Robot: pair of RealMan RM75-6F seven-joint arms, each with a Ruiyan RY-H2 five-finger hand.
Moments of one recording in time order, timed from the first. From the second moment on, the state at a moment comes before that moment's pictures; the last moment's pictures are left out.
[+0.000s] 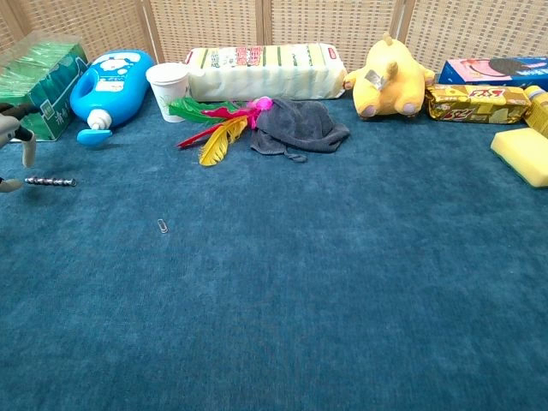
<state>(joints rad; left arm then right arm) -0.54 -1.67 -0.17 -0.91 1.15 1.03 0.48 0.09 -1.13 0.10 -1.66 -1.46 1.49 -0.08</state>
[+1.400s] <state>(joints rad) -0.55 -1.73 -0.19 -0.85 1.11 1.01 0.52 0.09 -1.12 0.09 -1.67 -1.47 1.49 -0.06</state>
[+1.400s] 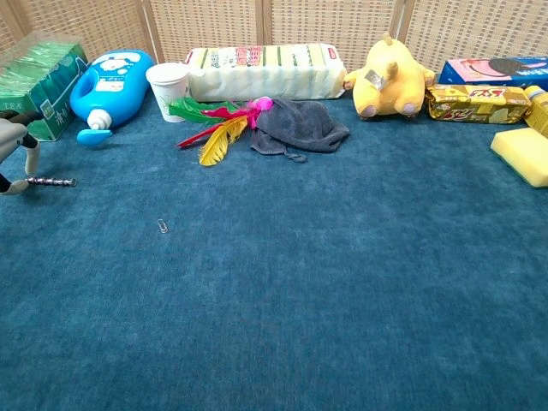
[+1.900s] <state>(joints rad) -0.56 -1.75 -0.20 -0.84 1.08 1.02 0.59 0.09 -1.11 0.09 -1.68 -1.47 1.48 -0.06</state>
